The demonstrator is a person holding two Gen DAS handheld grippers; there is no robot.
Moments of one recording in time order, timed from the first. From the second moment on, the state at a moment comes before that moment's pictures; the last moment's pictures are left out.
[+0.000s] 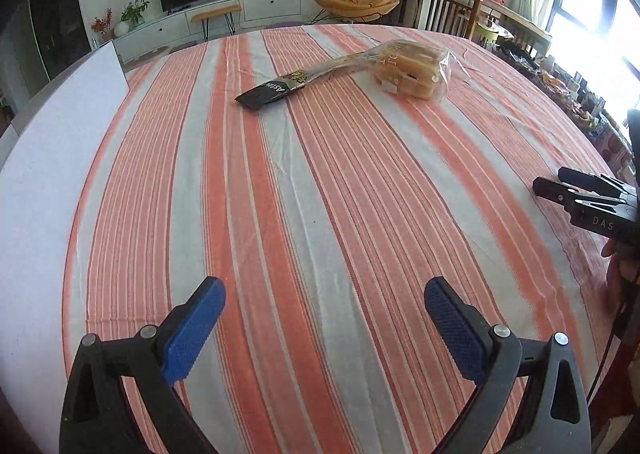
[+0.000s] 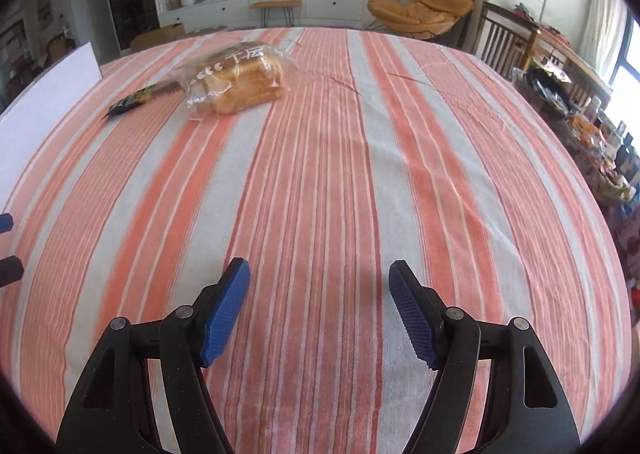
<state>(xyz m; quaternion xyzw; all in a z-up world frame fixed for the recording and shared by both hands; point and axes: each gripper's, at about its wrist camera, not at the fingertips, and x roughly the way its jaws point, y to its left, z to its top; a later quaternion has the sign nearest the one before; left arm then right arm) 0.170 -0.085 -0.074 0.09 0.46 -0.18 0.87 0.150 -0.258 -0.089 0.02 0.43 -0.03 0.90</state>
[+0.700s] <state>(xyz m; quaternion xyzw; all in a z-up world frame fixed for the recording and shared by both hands) 0.325 -0.118 -0.051 0.19 0.47 -0.21 0.84 0.159 -0.255 -0.094 0.02 0.43 -0.03 0.90</state>
